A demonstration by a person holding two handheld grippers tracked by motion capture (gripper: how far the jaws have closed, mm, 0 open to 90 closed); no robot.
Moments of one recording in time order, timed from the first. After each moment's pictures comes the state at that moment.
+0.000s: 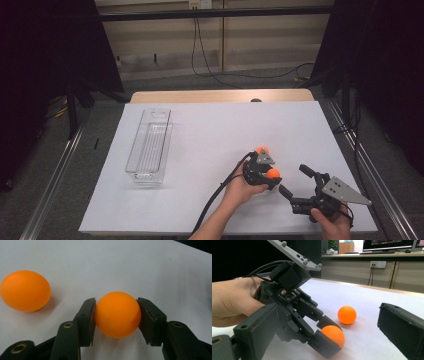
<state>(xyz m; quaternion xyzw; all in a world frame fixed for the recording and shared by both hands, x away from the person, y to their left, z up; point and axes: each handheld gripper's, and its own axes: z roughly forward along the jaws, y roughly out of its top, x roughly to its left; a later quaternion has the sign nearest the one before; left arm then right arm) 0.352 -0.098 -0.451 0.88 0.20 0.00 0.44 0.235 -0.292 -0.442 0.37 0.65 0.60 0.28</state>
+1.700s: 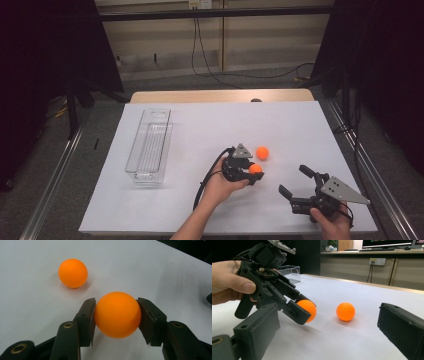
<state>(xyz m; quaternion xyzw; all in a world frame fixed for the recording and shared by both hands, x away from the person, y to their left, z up) 0.359 -0.043 -0.433 0.86 0.24 0.00 0.45 0.236 -0.293 -0.444 0.38 0.66 0.59 0.28</state>
